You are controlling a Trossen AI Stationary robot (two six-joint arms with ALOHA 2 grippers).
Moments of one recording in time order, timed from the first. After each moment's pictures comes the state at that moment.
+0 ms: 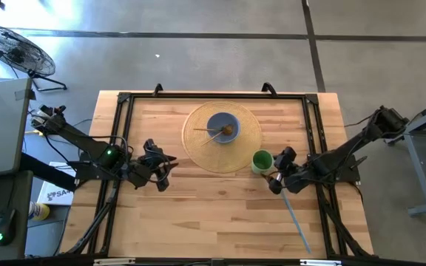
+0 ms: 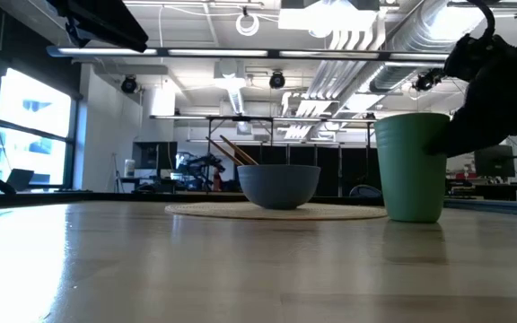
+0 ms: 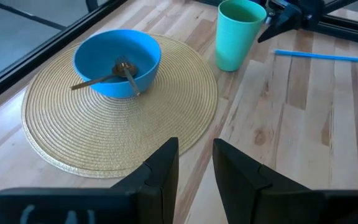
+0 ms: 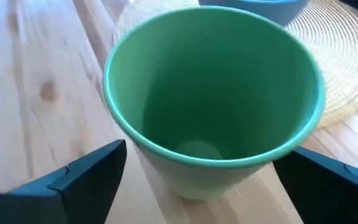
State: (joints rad) left arm -0.51 1.03 0.83 -0.53 -0.74 -0.66; right arm 0.53 1.07 0.36 -0.20 0.75 0.78
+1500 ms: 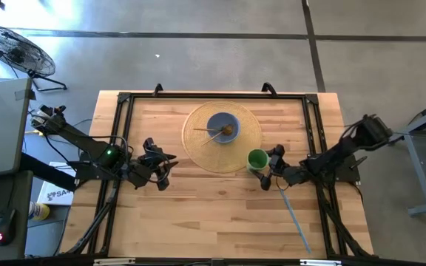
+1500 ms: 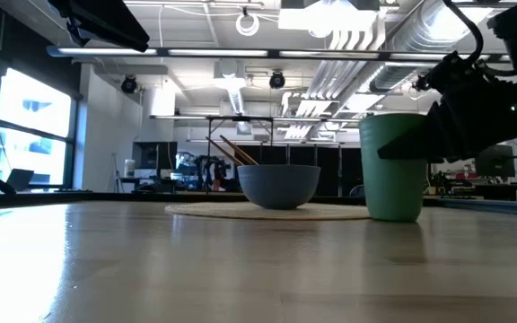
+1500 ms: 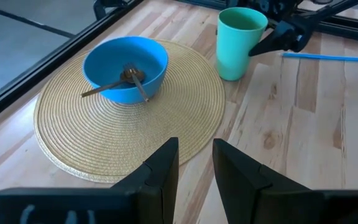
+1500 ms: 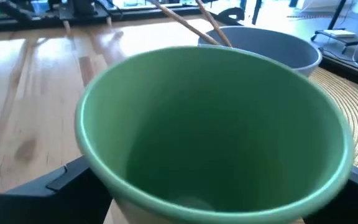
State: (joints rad) left arm -0.51 1.03 0.83 -0.53 -0.77 -0.63; right arm 0.41 1.43 0.15 0.85 0.79 0.34
